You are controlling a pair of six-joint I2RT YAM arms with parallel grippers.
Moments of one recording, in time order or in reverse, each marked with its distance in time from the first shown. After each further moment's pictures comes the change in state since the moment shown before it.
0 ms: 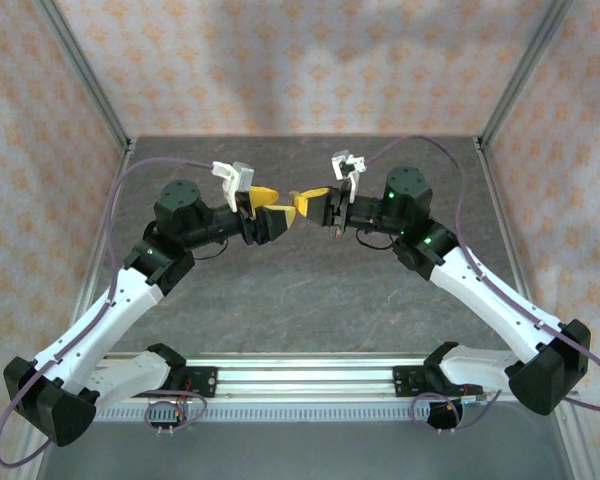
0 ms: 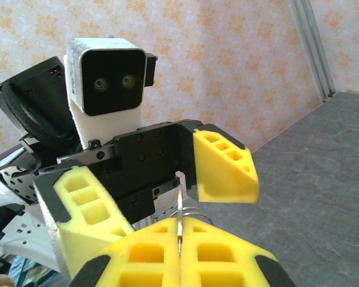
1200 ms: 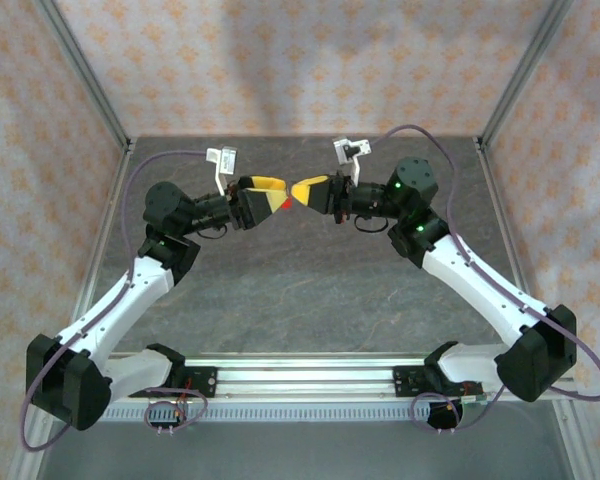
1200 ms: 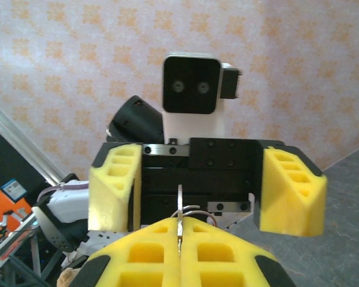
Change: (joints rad) left arm 0.122 0.114 -0.105 0.674 0.348 -0.569; right arm -0.063 0.088 0.022 0.311 -0.241 0.290
